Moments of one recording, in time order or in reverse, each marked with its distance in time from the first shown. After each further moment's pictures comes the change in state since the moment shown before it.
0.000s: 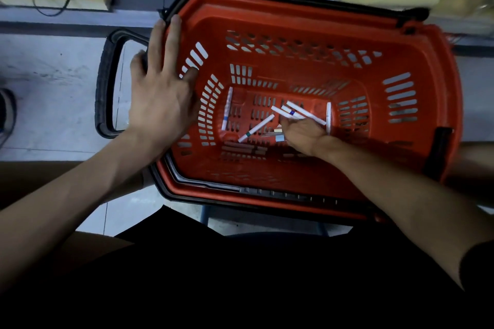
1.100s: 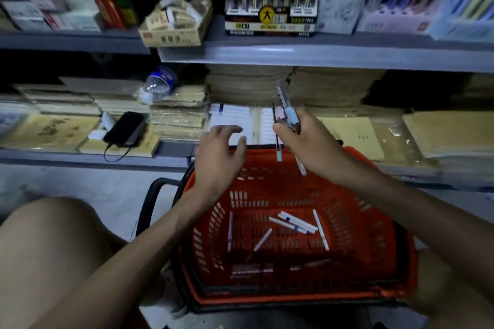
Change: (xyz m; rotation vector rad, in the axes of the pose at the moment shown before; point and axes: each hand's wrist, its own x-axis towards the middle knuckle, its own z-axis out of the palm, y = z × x) left_hand 0.122 0.031 -0.082 -0.725 0.296 -0.287; right_hand -0.069 0.113 -0.330 1.240 0.681 0.146
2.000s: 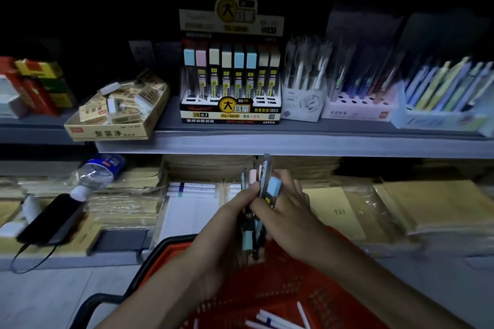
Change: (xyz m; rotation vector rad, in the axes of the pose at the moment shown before) left_hand 0.085 0.113 0.001 -1.340 -0.683 -0.704; right_hand 0.066 0.010 -0.026 -0.242 0.022 0.106
